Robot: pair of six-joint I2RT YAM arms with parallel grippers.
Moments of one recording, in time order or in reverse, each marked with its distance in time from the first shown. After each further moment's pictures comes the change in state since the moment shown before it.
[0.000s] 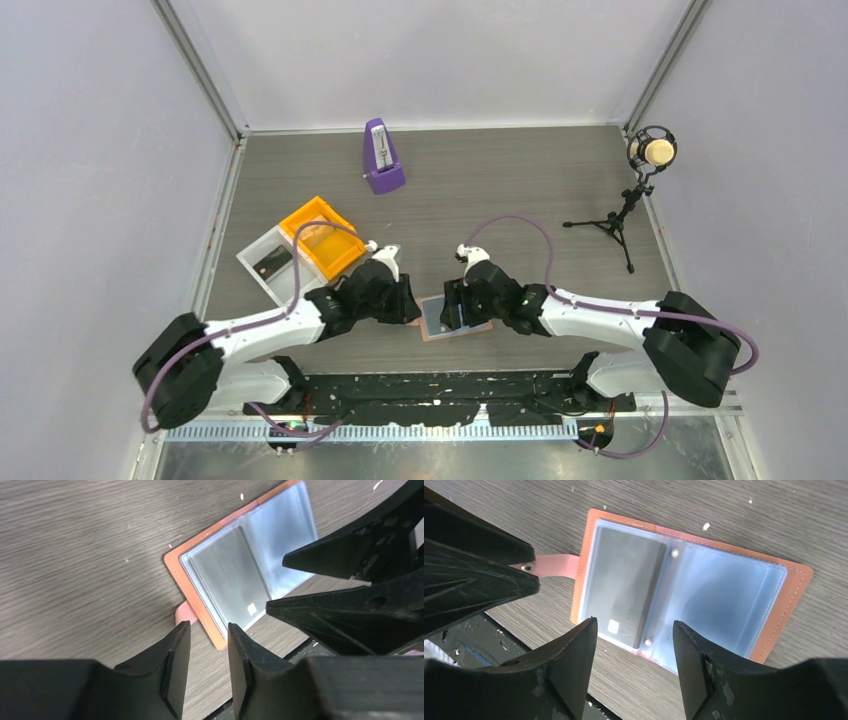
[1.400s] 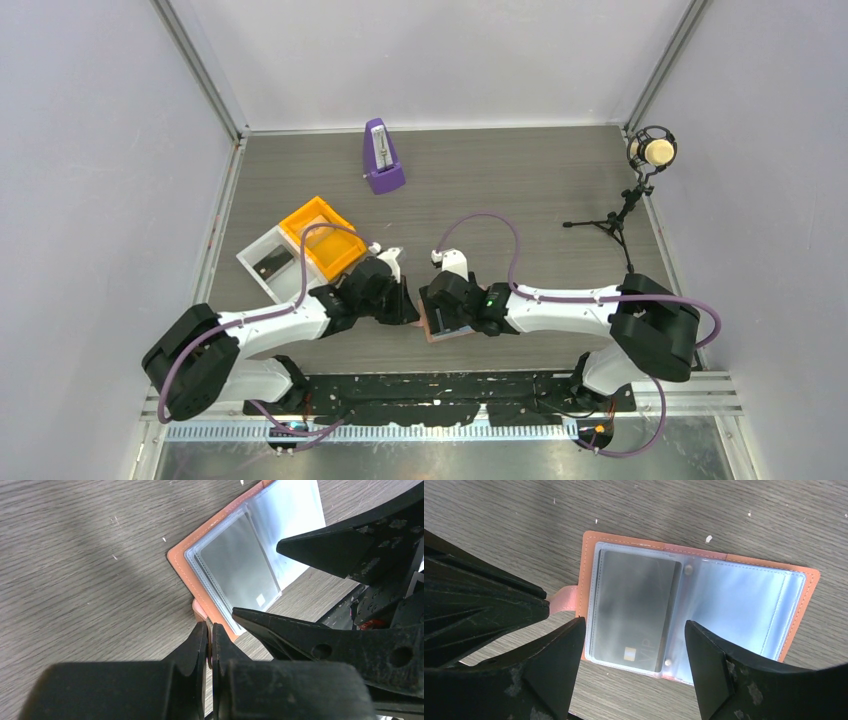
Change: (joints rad) left arm 0.046 0.003 -0.012 0.008 0.096 0.019; right arm 0.210 0.184 0.235 -0.223 0.359 0.060
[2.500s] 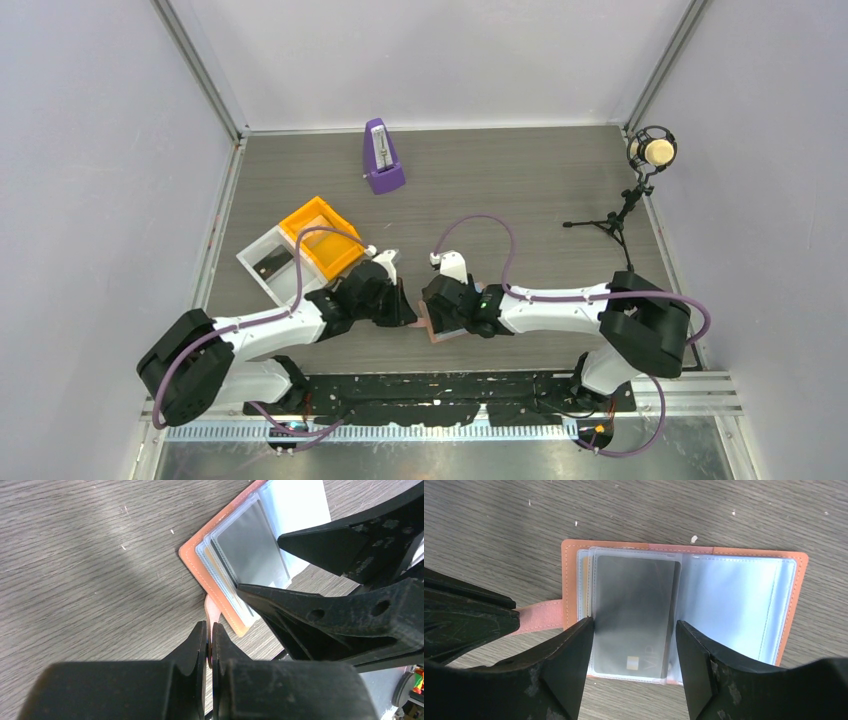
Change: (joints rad) left arm 0.000 -0.038 -0.036 0.010 -0.007 -0.022; right arm 0.009 0.049 0.013 -0.014 0.071 0.007
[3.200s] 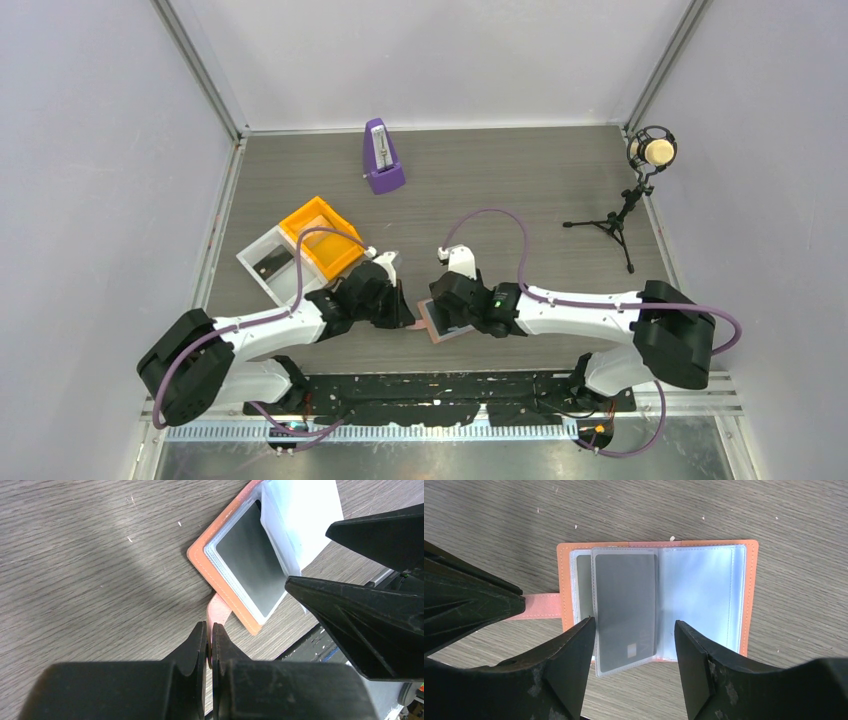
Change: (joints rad) left arm 0.000 0.001 -0.002 -0.027 -0.002 0.012; right arm 0.001 -0.124 -0.001 -0.087 0.034 -0.016
